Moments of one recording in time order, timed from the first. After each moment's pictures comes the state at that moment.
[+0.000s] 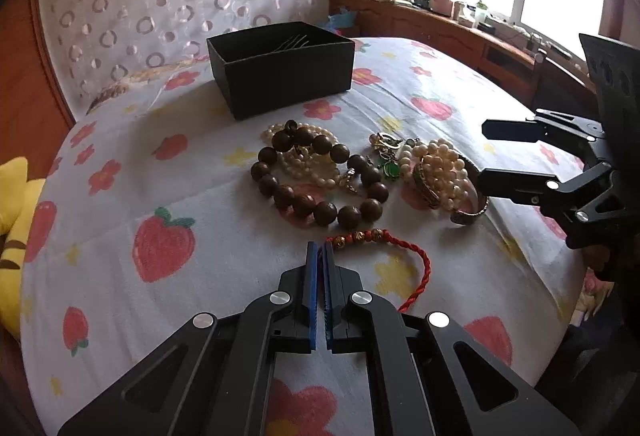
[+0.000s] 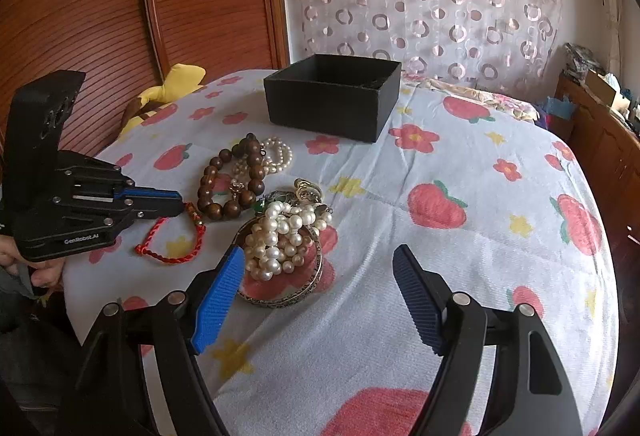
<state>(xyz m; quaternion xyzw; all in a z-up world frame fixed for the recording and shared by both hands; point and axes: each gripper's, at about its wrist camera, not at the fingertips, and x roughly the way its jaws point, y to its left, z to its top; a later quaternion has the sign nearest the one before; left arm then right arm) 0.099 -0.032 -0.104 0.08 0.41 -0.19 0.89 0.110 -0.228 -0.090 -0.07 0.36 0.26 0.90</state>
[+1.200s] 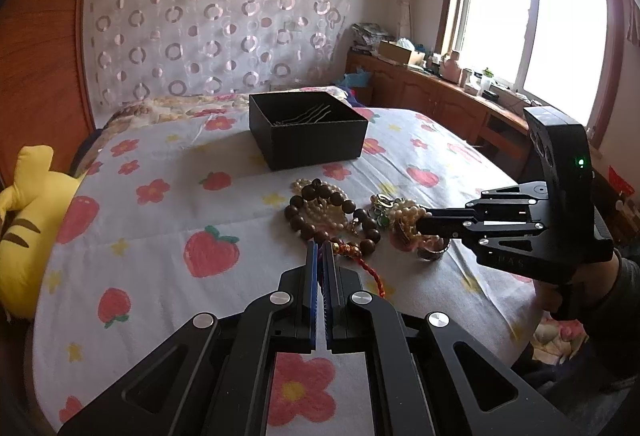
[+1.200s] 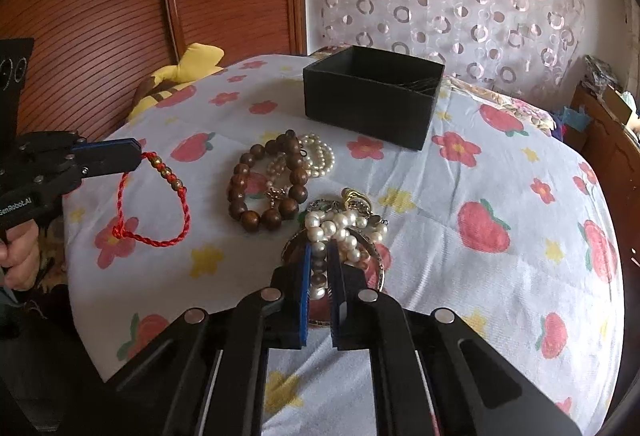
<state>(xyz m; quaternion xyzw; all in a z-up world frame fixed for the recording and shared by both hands) 0.059 -0.001 -0.065 0.01 0.32 -0.18 0.93 0.114 -0.192 -0.088 -0.10 0.37 0.28 0.88</state>
